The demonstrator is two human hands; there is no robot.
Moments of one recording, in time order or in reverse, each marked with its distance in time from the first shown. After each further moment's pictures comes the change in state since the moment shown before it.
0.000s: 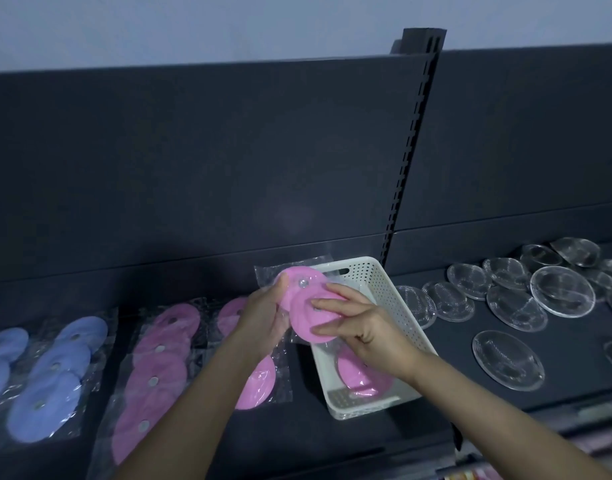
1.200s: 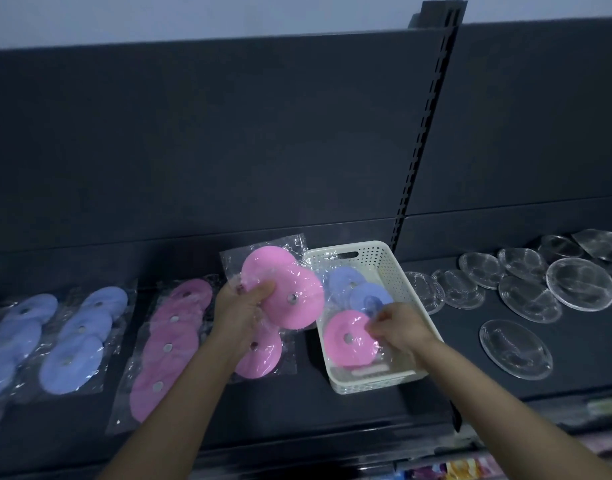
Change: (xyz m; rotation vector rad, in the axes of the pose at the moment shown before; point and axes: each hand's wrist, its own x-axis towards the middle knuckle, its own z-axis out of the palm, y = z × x) left_hand -0.009 -0.020 -0.054 0.037 0.300 0.256; right_hand -0.025 0.016 -0.003 0.128 -0.053 1.142
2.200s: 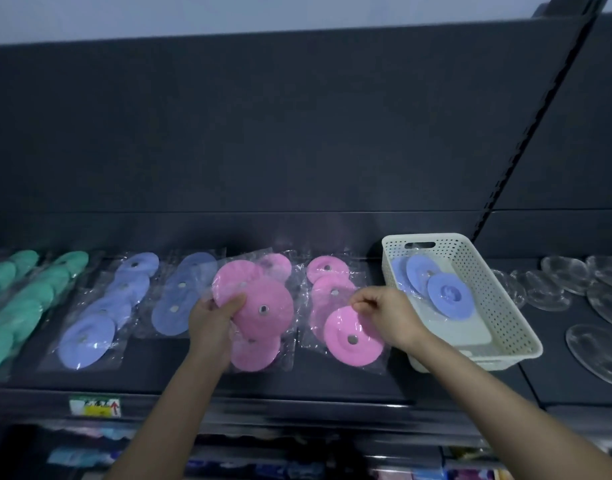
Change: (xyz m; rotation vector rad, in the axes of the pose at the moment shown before) left_hand -0.035 0.030 -0.176 0.055 0.305 0.063; right_hand -0.058 -0.085 0.107 -0.027 -0.099 -0.587
